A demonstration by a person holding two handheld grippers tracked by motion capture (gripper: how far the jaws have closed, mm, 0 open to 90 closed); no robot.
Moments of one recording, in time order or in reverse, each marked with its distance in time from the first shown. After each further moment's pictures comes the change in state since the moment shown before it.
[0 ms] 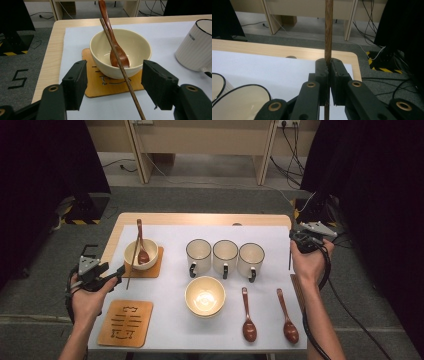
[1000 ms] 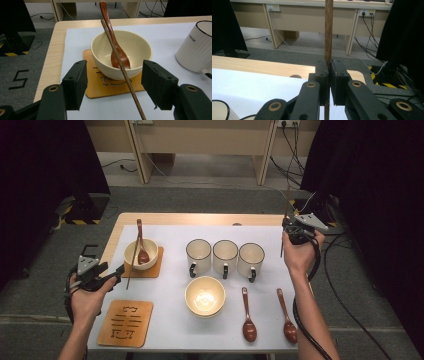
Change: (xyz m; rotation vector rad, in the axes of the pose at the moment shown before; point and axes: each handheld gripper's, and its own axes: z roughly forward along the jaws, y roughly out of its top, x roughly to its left) left arm 0.001 0.001 -0.001 -0.004 0.004 -0.001; right arm 0.018 0.017 0.019 -0.114 0.011 -0.004
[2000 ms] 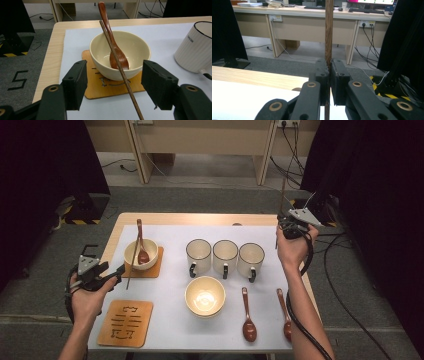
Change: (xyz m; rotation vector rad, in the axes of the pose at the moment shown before) left arm -0.001 0.001 0.000 -0.005 -0.005 0.000; right arm 0.013 0.010 0.015 -0.078 0.001 -0.010
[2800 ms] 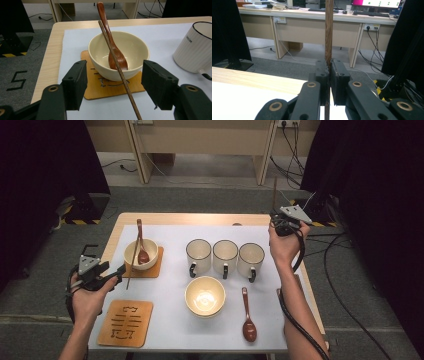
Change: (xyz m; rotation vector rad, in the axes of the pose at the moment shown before) left arm -0.001 0.001 0.001 0.001 -0.005 0.002; right arm 0.018 0.003 0.013 -0.017 0.022 -0.011
